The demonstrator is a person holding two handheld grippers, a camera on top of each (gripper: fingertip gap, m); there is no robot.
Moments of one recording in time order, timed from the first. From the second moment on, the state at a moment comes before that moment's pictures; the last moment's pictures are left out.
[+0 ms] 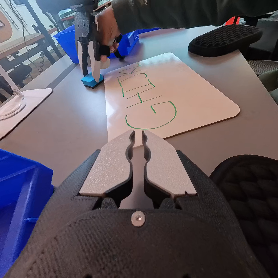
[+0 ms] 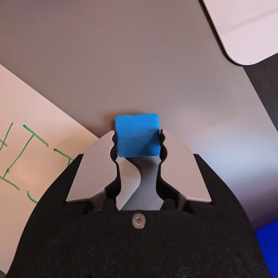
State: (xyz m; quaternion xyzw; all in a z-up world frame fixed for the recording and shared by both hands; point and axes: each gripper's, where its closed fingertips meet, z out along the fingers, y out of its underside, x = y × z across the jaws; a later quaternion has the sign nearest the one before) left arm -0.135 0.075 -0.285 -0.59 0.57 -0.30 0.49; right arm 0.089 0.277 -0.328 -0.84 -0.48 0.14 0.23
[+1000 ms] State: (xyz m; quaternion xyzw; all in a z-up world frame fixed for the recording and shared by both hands) left arm -0.126 0.058 -0.295 -0.57 0.62 -0.28 0.47; right arm 0.132 0.168 -0.272 -0.85 -0.44 0.13 0.25
